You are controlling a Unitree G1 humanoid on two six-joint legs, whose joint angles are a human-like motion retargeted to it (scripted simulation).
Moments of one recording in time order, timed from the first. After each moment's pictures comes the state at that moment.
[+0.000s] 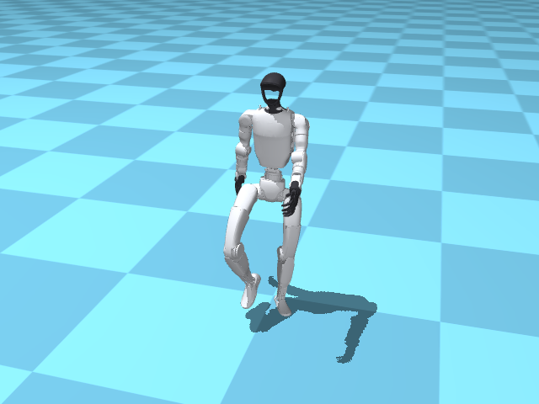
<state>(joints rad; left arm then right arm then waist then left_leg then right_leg) -0.62 0.20 0.09 1.12 -0.13 -0.20 0.06 0.17 -0.19 -0.10 1.63 -0.64 0.04 -0.08 -0.28 0.07 0.17 0.01 0.09 0.29 0.18 -0.25 0.09 -0.64 -0.25 -0.39 1.32 0.12 -0.04</state>
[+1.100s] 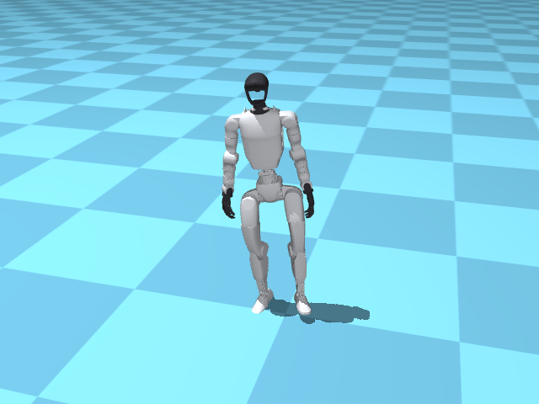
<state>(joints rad) 0.14 0.10 0.33 1.46 0.06 -0.10 -0.01 0.03 -0.19 0.01 1.57 -0.61 0.02 -0.03 -0.02 -0.07 -0.04 -0.11 -0.01 0.33 0.13 -0.13 -0.06 0.01 -0.14 -0.35 0.01 0.06 0.01</state>
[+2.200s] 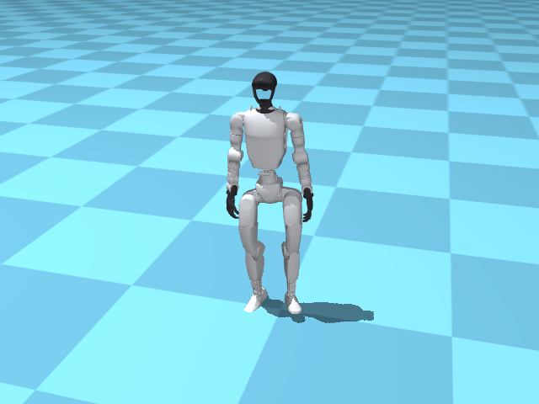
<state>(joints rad) 0.13 0.13 0.31 1.51 0.14 -0.04 -0.03 0.03 -0.12 0.09 1.58 -0.59 -0.11 -0.10 -0.06 -0.10 -0.06 0.02 -0.06 0.39 0.01 -0.17 0.01 0.06 -0.16 -0.37 0.02 0.08 0.05</state>
